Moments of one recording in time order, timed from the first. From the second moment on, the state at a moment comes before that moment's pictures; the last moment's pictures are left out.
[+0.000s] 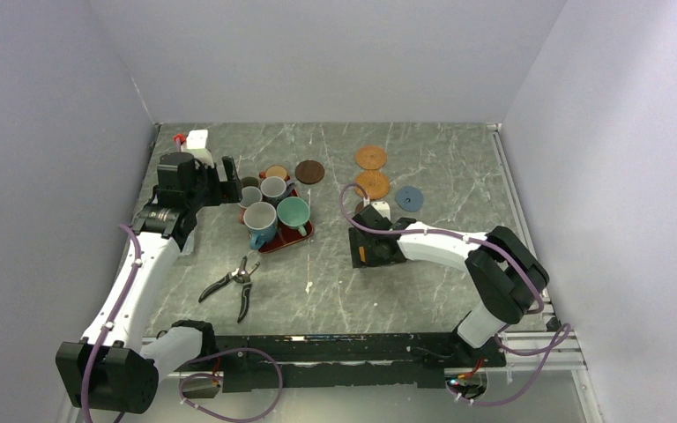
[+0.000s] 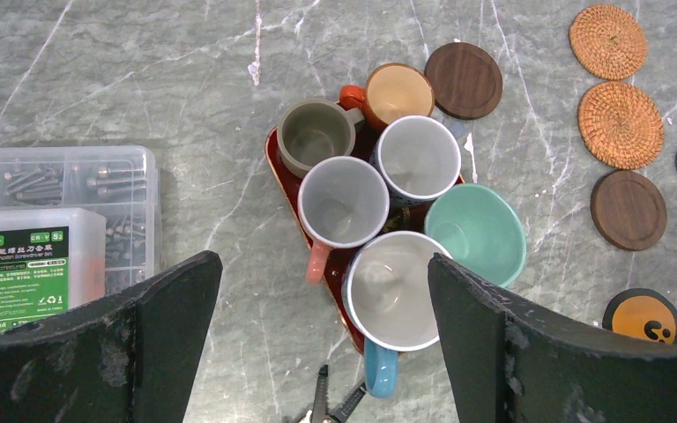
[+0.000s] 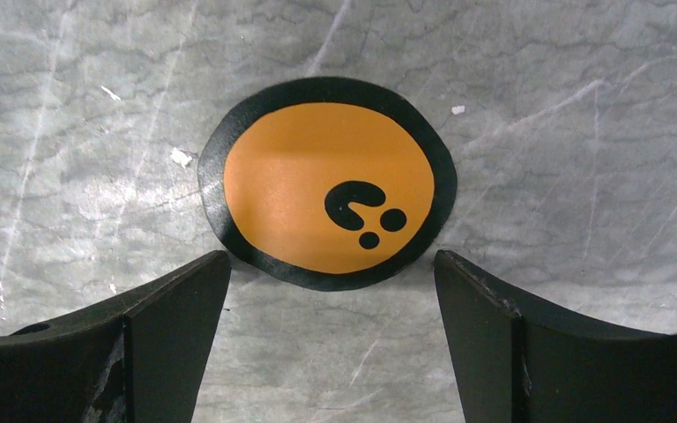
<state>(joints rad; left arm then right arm) -0.11 1.06 0.99 -0.41 0.01 -0.17 0.76 1.61 0.87 -0.44 0.26 0.61</state>
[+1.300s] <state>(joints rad) -0.11 1.06 0.99 -0.41 0.01 -0.17 0.69 1.66 0.91 -0.36 0.31 0.62</state>
